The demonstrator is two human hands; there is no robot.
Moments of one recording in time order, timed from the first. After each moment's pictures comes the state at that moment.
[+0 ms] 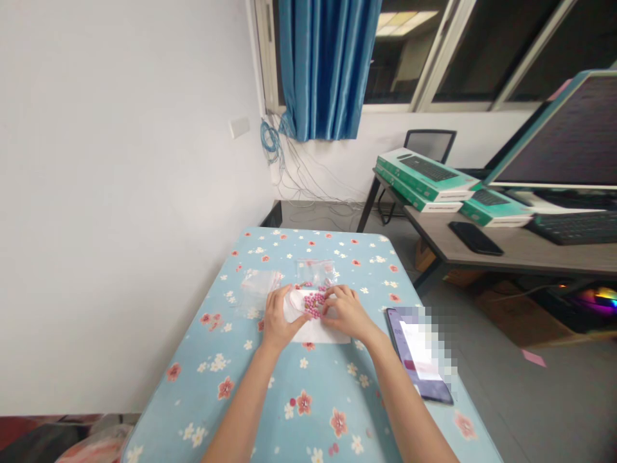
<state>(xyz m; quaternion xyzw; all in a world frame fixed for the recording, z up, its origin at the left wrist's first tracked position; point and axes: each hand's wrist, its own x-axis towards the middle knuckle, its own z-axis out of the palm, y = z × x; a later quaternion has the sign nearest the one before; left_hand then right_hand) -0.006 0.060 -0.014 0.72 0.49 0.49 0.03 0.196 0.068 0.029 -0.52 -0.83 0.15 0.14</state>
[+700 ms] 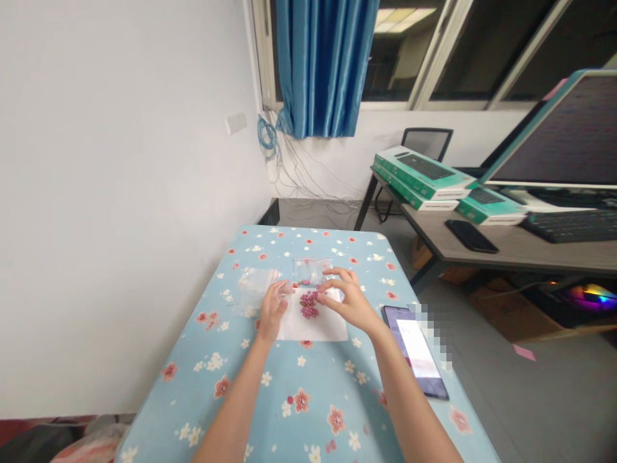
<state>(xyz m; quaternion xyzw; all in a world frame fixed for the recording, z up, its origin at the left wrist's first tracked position) -0.008 0.069 -0.011 0.54 0.39 0.61 0.43 0.197 0.071 0.064 -0.50 -0.79 0.19 0.32</state>
